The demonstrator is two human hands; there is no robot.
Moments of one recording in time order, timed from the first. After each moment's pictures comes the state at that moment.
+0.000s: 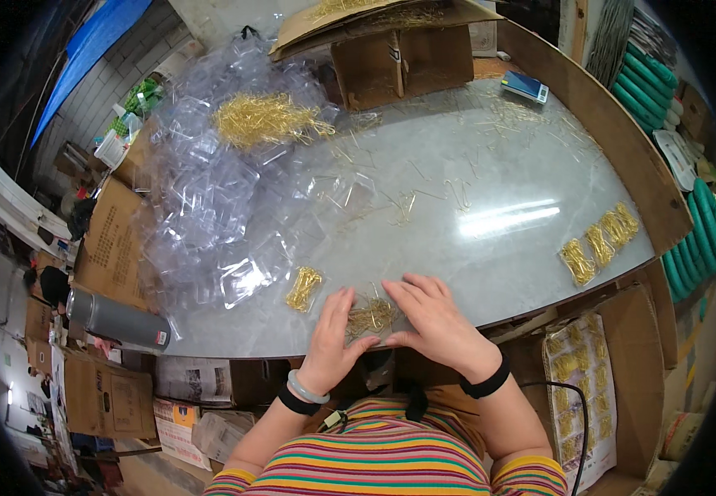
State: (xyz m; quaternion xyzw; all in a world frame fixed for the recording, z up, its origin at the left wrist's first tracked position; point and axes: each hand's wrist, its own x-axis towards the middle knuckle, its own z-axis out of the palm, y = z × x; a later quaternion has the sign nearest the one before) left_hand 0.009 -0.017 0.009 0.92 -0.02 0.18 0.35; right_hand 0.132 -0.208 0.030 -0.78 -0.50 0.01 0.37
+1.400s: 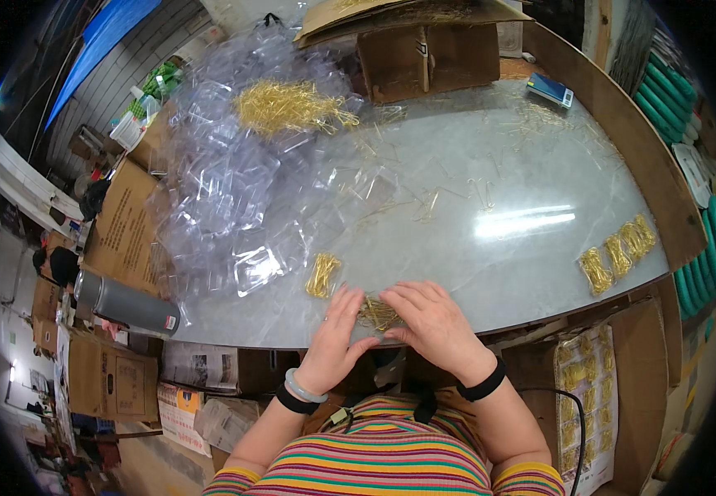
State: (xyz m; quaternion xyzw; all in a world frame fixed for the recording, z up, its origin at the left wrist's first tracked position) left_hand -0.006 -0.004 0.013 0.94 -0.02 0.17 0.29; right_hand 0.124 -0.183 0.023 -0.75 -0.54 -0.05 0.37
